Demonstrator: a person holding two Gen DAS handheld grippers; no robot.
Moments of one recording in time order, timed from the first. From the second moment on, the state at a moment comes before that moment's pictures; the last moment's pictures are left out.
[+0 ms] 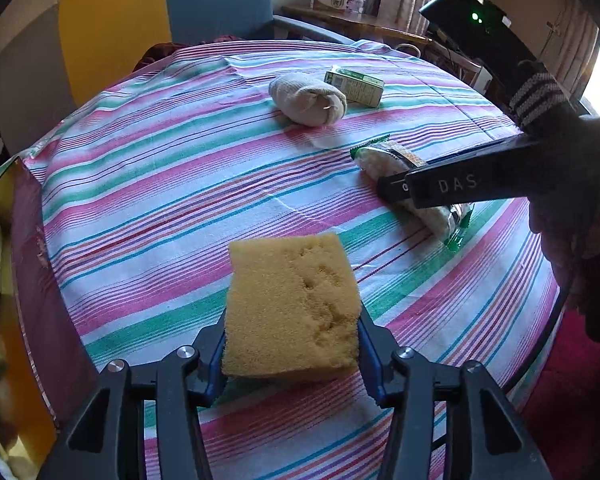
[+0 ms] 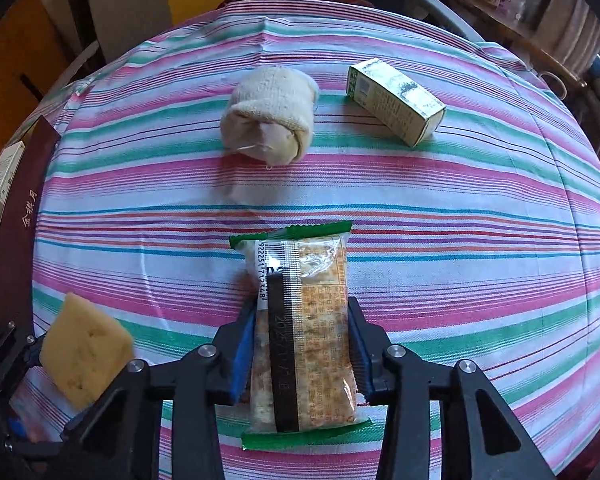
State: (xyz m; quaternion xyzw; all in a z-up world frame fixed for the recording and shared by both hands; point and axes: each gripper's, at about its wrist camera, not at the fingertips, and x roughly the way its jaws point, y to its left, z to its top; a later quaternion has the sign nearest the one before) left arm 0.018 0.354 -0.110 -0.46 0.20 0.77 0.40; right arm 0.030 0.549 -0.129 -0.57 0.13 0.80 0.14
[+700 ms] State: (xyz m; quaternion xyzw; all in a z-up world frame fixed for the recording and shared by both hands) left arm 0.021 0.279 -0.019 -0.36 0.14 0.84 0.37; right arm 0.045 0.555 -0.132 -0.54 0.08 0.82 0.15
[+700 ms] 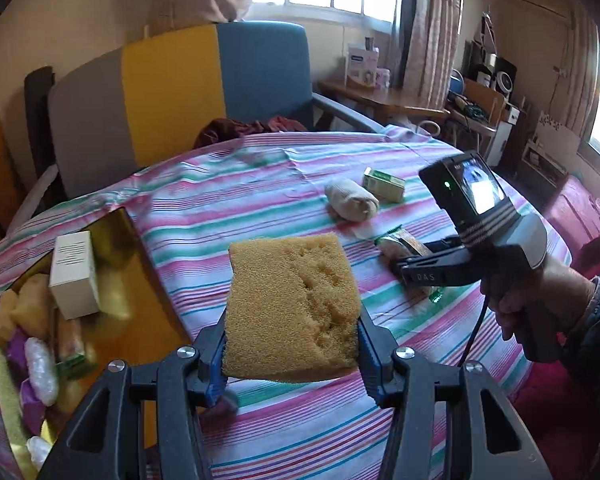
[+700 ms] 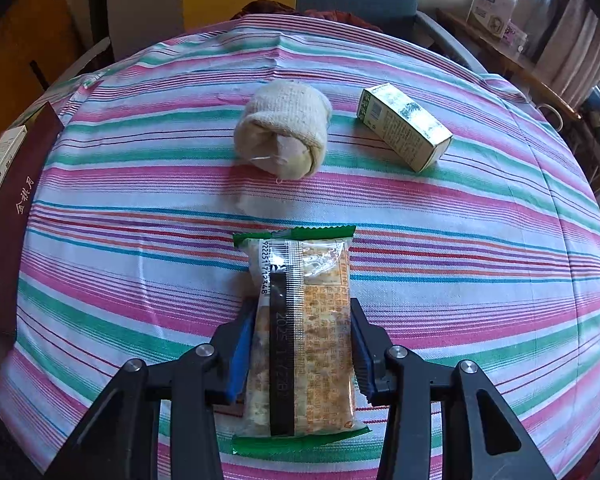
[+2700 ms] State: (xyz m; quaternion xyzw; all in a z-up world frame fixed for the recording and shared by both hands) left arm -0.070 0.077 -0.103 -0.50 0.04 0.85 0.17; right arm 0.014 0.525 -0.139 -0.52 0.03 0.83 0.17
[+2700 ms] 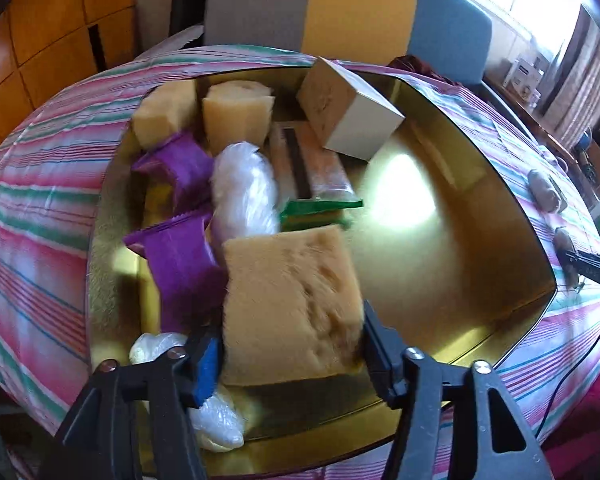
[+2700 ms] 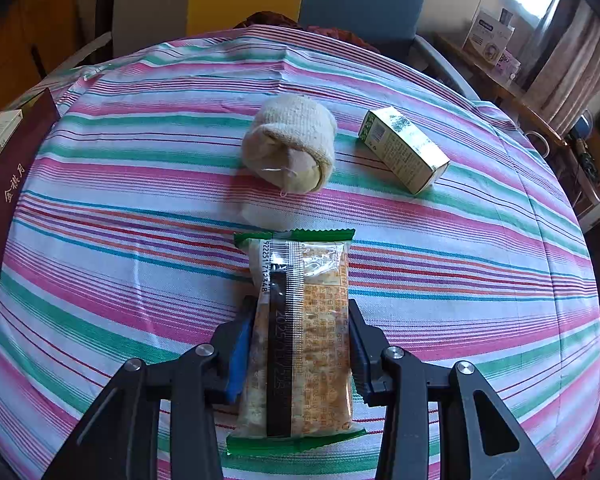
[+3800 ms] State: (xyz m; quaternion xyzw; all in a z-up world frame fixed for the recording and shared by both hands) left arm -0.061 0.010 -0.043 -0.42 -0.02 0.90 0.10; right arm 0.007 0.476 -0.108 -0.52 0.08 0.83 0.15
